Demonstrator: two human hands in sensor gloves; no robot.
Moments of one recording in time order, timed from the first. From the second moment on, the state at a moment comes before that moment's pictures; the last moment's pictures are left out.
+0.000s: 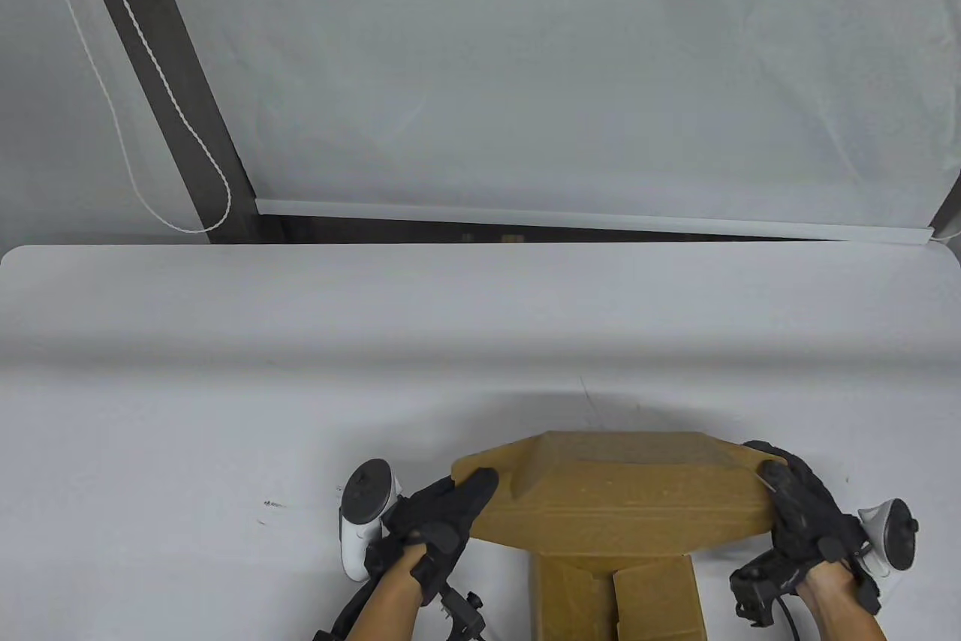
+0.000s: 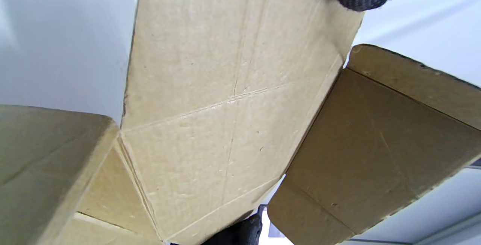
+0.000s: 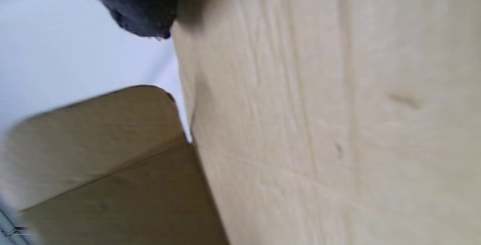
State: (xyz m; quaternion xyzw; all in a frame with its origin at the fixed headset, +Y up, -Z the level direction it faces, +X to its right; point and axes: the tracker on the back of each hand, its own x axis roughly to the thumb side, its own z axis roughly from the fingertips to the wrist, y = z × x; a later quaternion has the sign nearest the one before) left_hand -0.102 -0.752 -0.283 -0.17 -0.16 0.73 0.64; right_hand 0.345 -0.755 -0.271 0.07 -0.02 0.59 0.80
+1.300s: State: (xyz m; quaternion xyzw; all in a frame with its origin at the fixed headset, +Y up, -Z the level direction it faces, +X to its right) left_hand -0.045 -0.743 -0.268 -0.17 -0.27 0.44 0.84; right_hand 0.314 -0.779 -0.262 0.00 0.04 0.65 0.76
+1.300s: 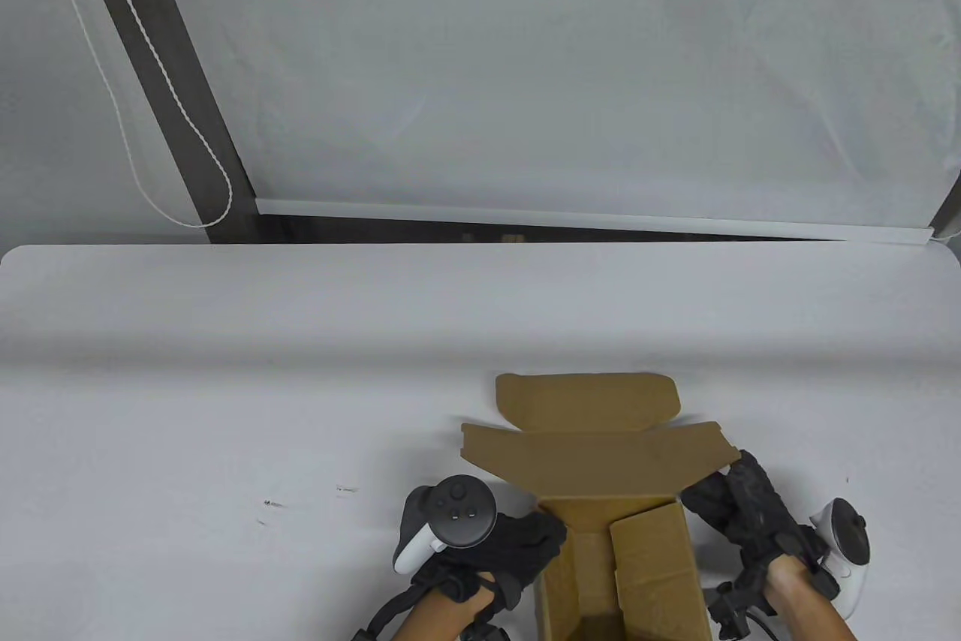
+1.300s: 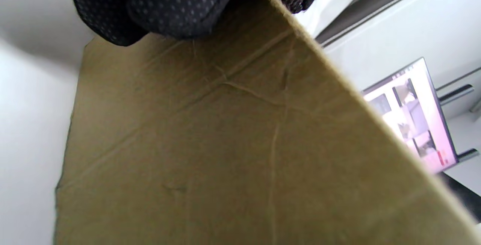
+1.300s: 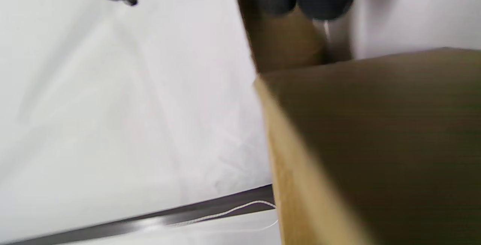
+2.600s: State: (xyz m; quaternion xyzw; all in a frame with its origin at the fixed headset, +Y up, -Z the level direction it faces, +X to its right) left_hand -0.033 -0.734 -0.261 -0.19 -0.29 0.22 0.91; right_hand 0.217 -0.740 -0.249 0.35 0.07 0.92 0.18
